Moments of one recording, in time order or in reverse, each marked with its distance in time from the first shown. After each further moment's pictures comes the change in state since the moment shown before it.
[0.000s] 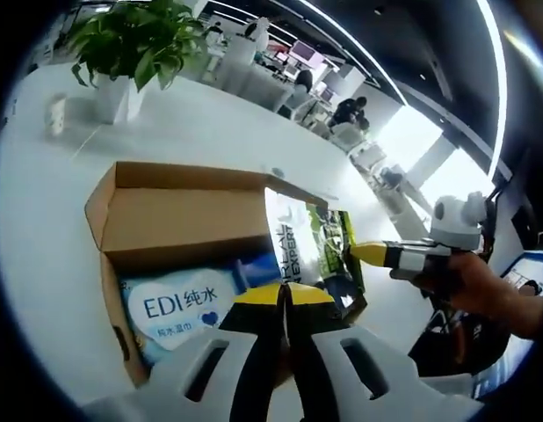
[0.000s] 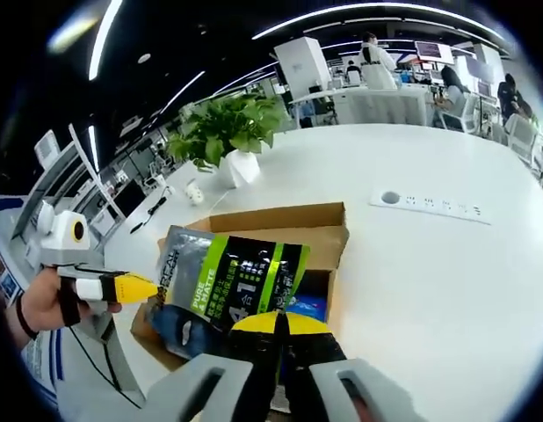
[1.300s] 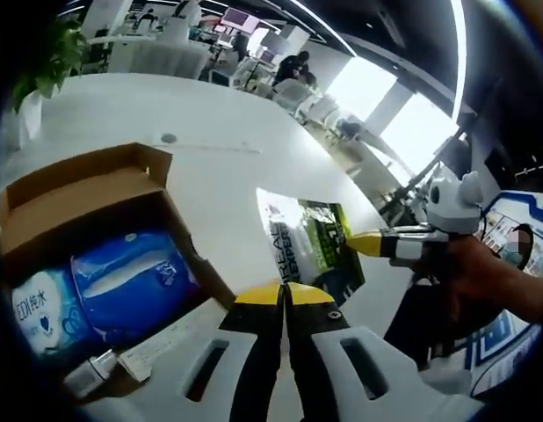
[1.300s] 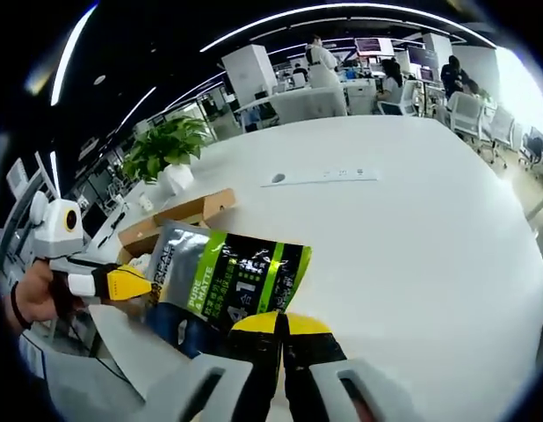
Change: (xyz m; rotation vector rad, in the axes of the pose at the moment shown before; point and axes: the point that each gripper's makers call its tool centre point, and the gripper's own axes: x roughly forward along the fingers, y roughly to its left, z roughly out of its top) left arm 0.094 -0.150 -0.072 0.186 0.182 -0.166; right arm -0.123 -0.140 -0.075 0.142 -0.019 -0.194
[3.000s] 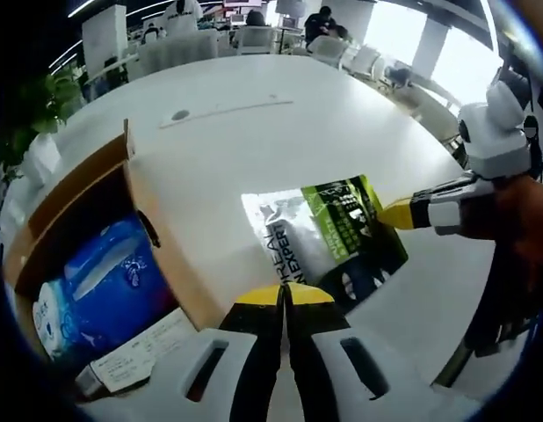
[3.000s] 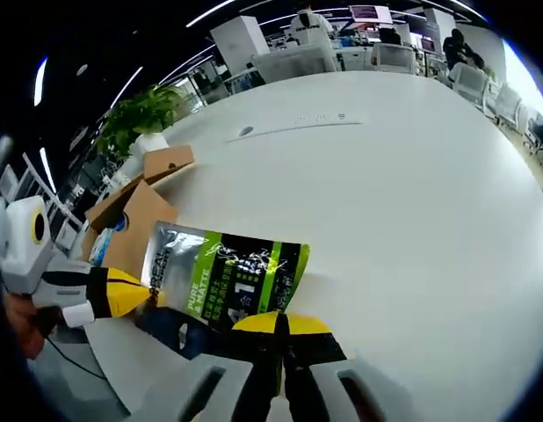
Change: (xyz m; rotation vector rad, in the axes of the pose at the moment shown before) left arm 0.083 0.024 -0.035 0.200 0.146 0.385; right arm 0.064 -0.061 -0.039 0.027 0.161 -0.003
